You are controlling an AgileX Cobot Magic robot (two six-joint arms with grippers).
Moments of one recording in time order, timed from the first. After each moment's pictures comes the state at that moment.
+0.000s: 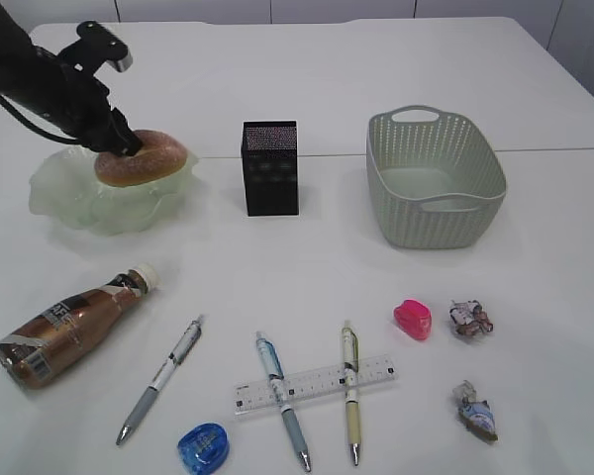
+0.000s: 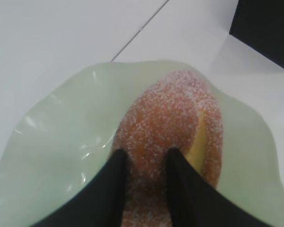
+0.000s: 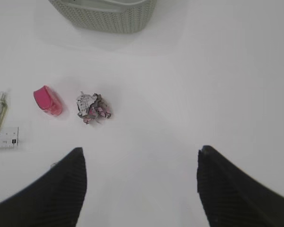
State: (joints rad) left arm -0.09 2.24 -1.81 -0.48 0.64 1.03; right arm 0.01 1.16 -0.88 0.06 0.78 -0.14
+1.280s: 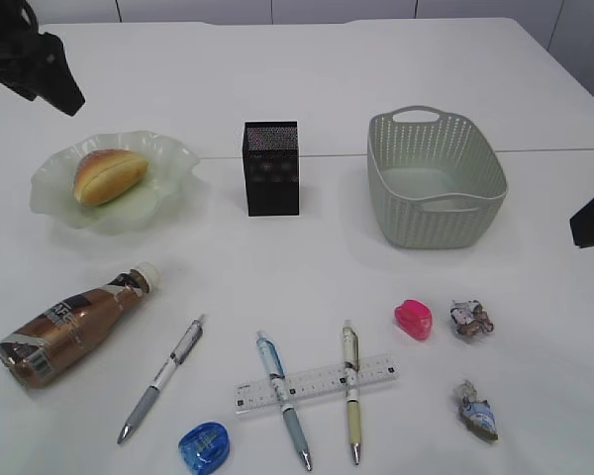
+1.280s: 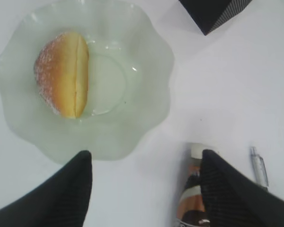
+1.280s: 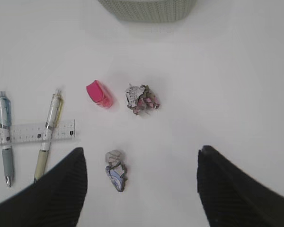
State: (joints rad) left arm -0.09 1.92 -1.81 -0.27 1.13 0.53; right arm 0.01 1.17 -0.89 0.26 0.84 -0.18
